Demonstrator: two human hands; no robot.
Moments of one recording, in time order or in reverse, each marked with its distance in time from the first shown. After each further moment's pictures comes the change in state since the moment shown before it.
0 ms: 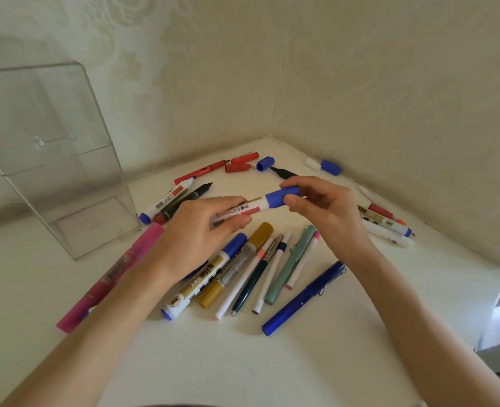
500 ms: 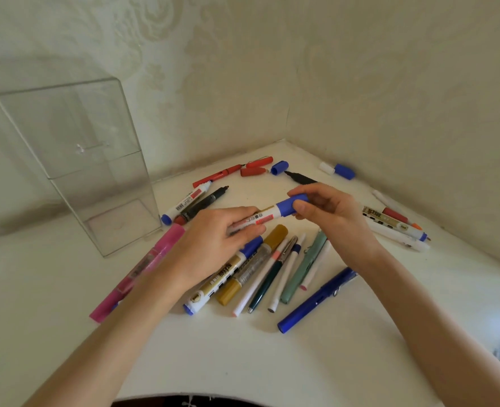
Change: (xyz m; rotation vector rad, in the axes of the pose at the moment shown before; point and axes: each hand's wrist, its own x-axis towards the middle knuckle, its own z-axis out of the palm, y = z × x) left_hand -0.011 0.007 -0.007 0.010 -0.077 -0.095; right_hand -0.002 -0.004 0.006 0.067 -0.048 0.136
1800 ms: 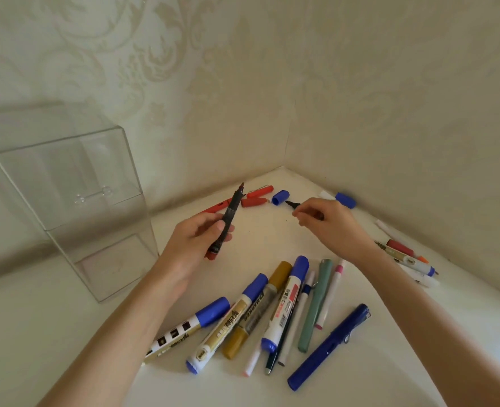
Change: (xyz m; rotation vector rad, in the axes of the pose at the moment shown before) left_hand 0.037 -0.039 -0.022 -0.492 0.271 -0.428; right_hand 0.063 0.019 -0.016 -0.665 0.010 0.081
